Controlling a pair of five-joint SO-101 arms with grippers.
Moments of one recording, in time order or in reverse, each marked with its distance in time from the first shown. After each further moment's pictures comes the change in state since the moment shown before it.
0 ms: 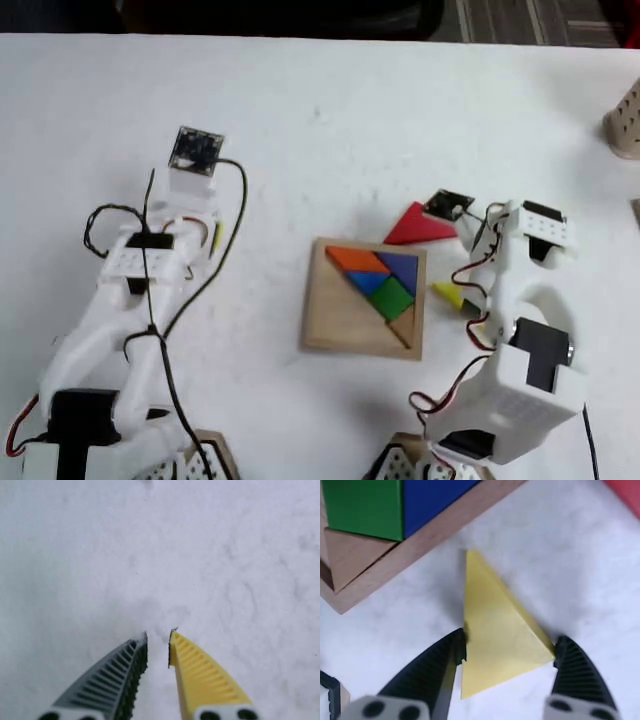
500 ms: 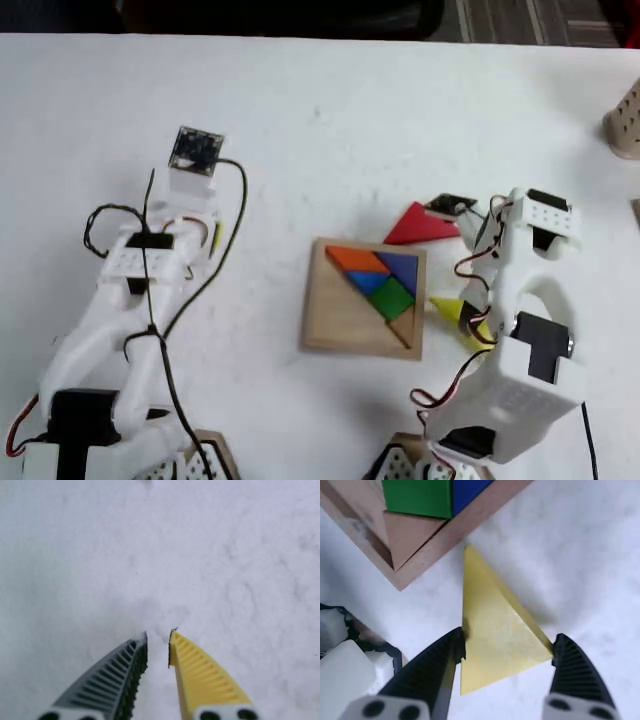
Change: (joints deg) left arm 0.0 0.0 0.0 0.0 0.0; right arm 0.0 1.1 -10.2 16.4 -5.5
